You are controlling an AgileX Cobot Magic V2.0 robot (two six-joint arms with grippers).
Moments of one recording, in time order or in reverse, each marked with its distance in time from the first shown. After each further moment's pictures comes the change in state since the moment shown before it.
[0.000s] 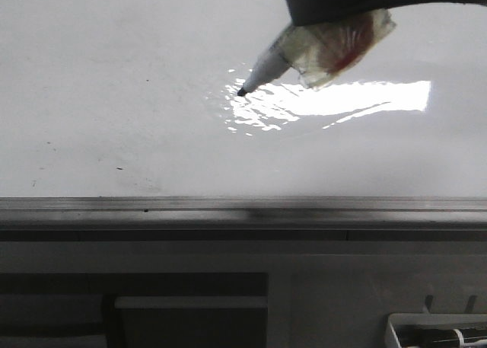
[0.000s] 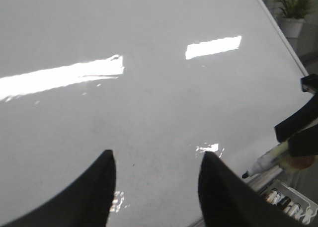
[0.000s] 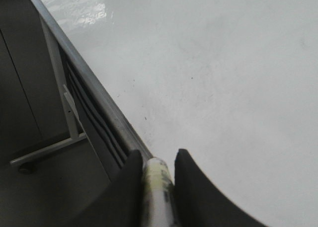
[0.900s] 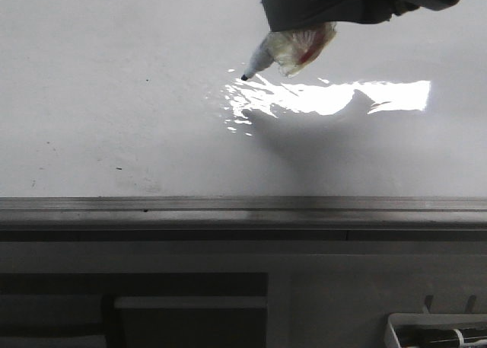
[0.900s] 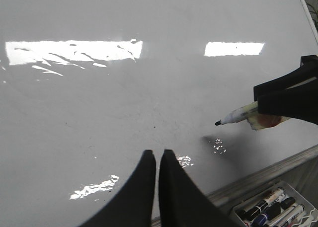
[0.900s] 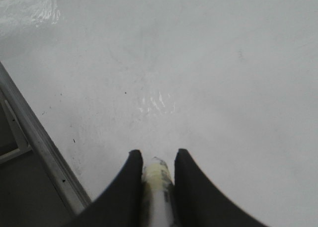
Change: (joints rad) left arm 0.071 -0.071 0.108 -0.107 0.002 -0.002; right arm -0.102 0.193 -0.065 -0.049 -0.145 0.000
